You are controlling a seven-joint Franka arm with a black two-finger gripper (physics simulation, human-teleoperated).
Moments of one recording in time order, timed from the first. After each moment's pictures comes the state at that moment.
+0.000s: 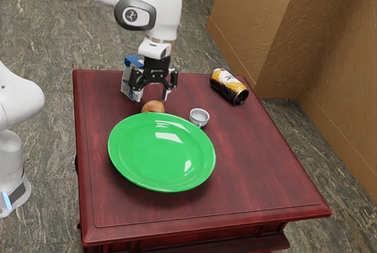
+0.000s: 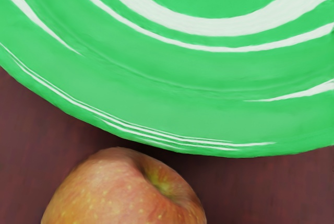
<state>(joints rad) -0.96 -0.74 0.98 -2.30 0.39 1.81 1.15</state>
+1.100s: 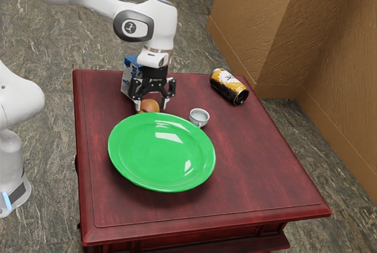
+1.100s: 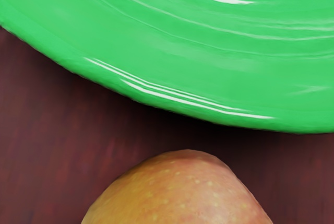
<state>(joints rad) -0.98 -0.73 1.09 -2.36 0.38 1.93 1.19</state>
